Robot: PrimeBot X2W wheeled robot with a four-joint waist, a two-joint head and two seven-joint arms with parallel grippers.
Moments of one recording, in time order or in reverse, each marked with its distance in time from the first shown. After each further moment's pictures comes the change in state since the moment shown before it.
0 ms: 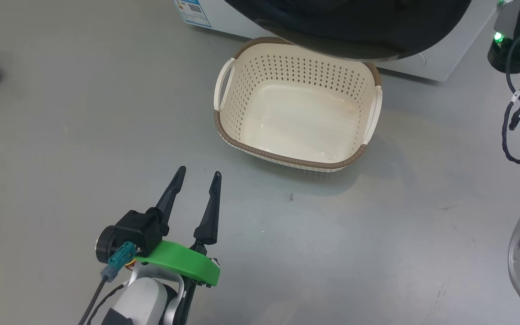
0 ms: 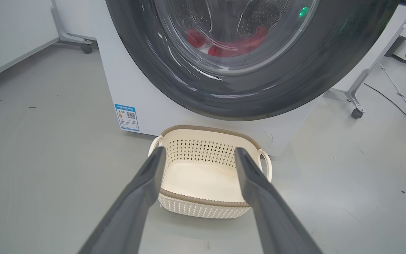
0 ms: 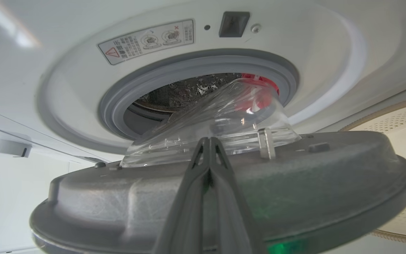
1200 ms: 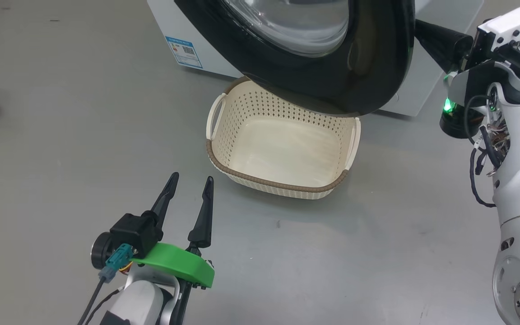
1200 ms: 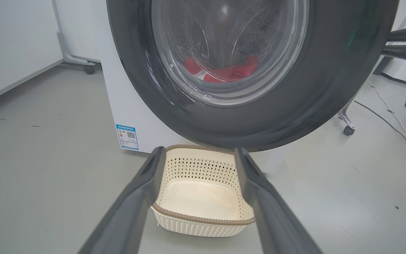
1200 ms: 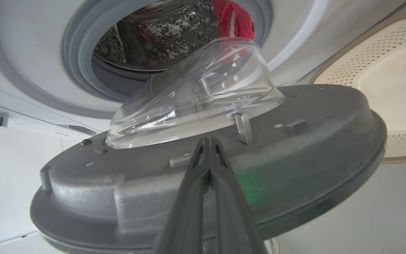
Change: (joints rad) left arm 0.006 0.000 0.016 0.037 0.002 0.008 0.000; right arm 0.100 0.023 0.028 0.160 0.087 0.007 0.112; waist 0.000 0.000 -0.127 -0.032
